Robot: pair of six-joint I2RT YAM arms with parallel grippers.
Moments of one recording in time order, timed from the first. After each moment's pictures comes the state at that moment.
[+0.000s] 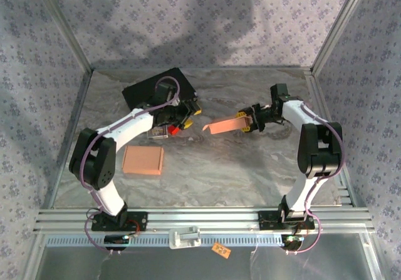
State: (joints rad) left arm -0.51 1.72 1.24 -0.33 0.43 -1.19; right arm 0.06 1.78 1.21 -0.71 -0.96 1.13
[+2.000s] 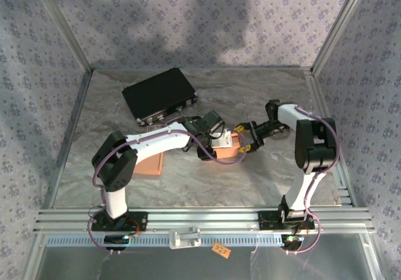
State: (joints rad) left arm -0.94 1.84 1.38 -0.70 -0.01 0.54; right arm 0.06 1.82 1.18 -1.05 -1.00 1.05
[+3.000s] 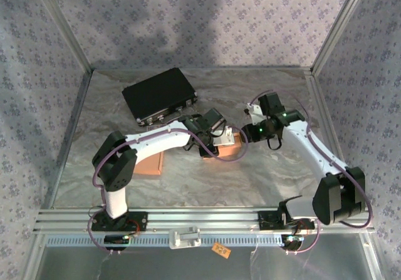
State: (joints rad) left arm -0.94 1.84 1.42 -0.71 0.01 0.50; right arm 0.31 1.35 1.09 -0.86 -0.25 -0.03
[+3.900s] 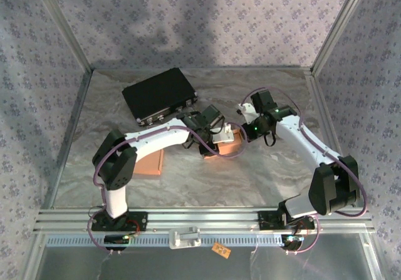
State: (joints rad) left arm -0.91 1.85 1.44 -0.72 0.07 0.48; right arm 0.35 1.43 1.13 -0.84 -0.18 -0.17
